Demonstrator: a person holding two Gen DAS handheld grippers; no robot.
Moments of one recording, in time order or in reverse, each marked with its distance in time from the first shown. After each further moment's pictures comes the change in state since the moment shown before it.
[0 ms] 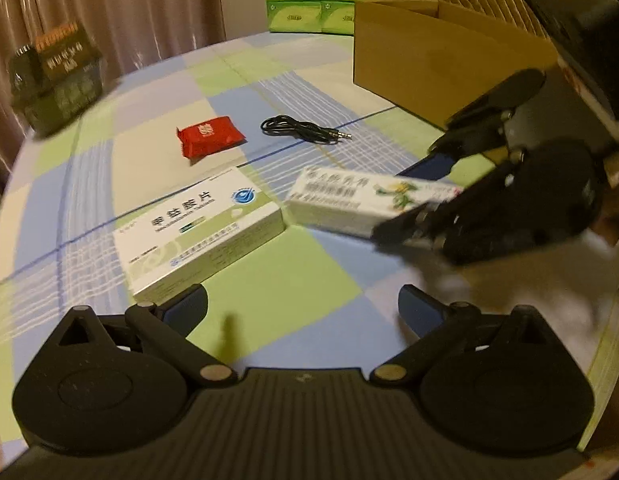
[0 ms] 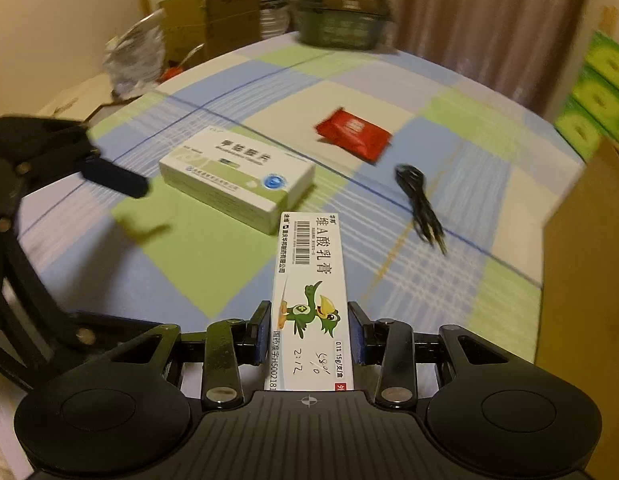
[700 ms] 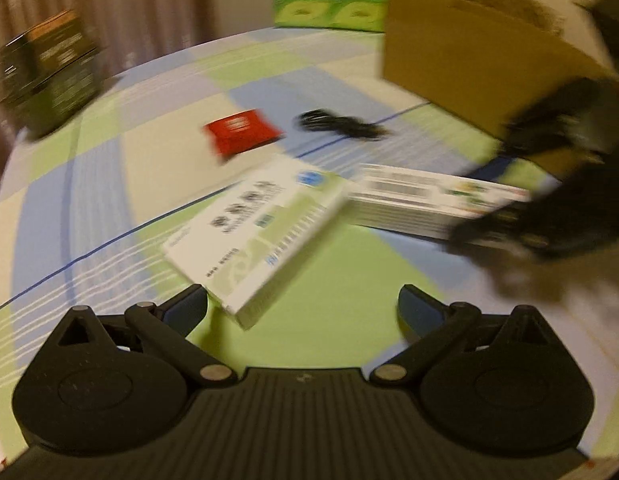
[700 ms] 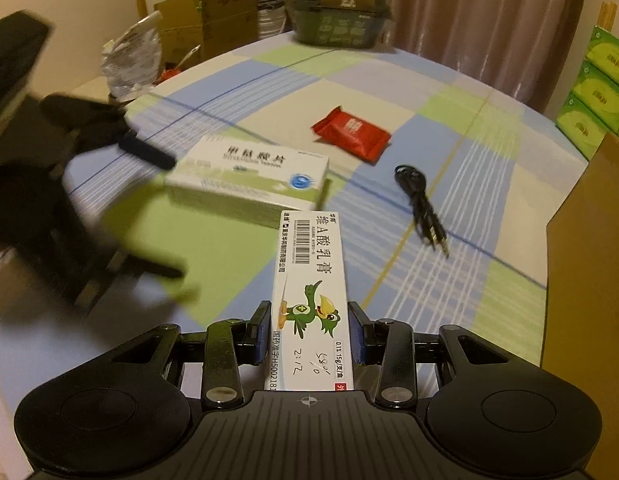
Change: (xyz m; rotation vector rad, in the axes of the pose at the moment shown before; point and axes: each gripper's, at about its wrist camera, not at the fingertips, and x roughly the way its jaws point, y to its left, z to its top) left arm 0.031 0.051 0.007 0.041 -0.012 -0.088; right arm 0.012 -0.002 0.008 -0.009 -0.008 -0.001
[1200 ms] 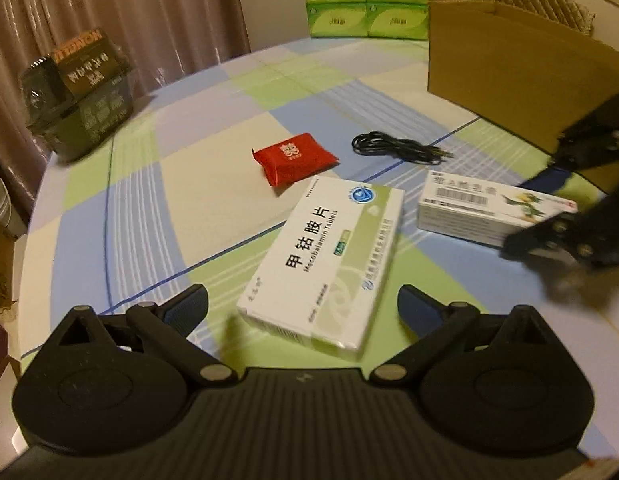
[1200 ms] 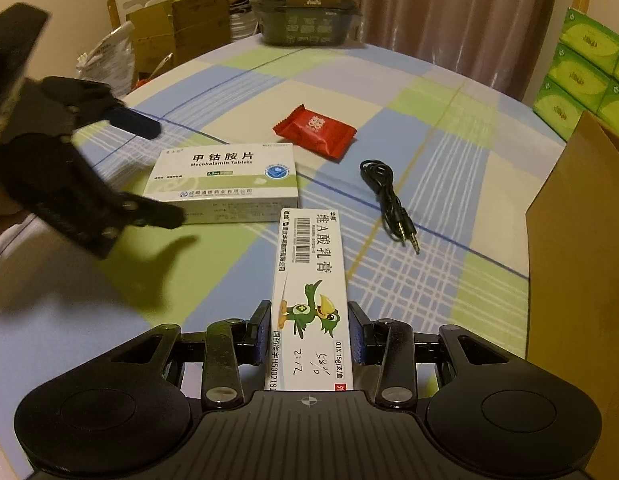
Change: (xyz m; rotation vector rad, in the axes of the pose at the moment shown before) left arm 0.020 0.032 0.022 0.002 0.001 0.138; right arm 0.002 -0.016 -0.003 0.059 -0.003 -0.037
